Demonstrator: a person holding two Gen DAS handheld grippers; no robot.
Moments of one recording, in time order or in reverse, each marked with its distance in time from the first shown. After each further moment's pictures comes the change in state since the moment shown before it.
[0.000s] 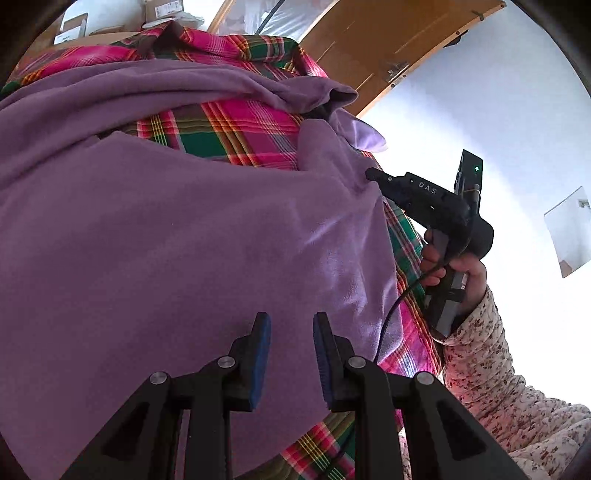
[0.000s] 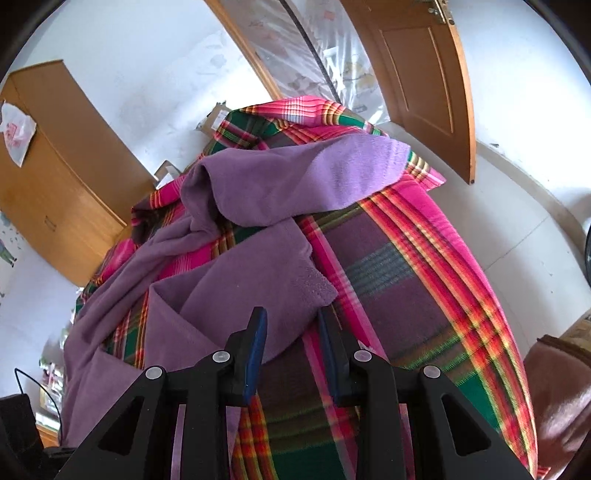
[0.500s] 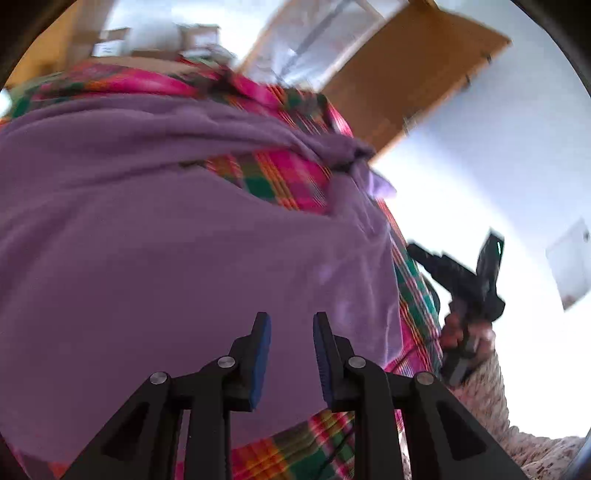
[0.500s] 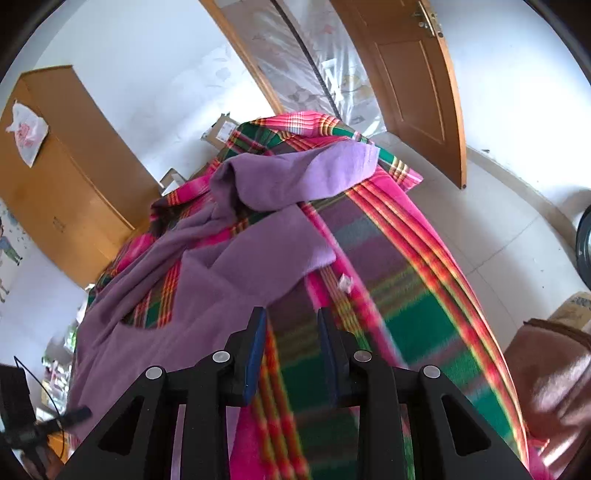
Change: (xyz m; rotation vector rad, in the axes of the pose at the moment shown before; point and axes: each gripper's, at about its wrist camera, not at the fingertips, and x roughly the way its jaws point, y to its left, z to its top) left arm -0.039 0.016 -0.007 -0.050 -0.143 0.018; right arm -0.051 -0.002 -0.031 0.024 -0.044 0.004
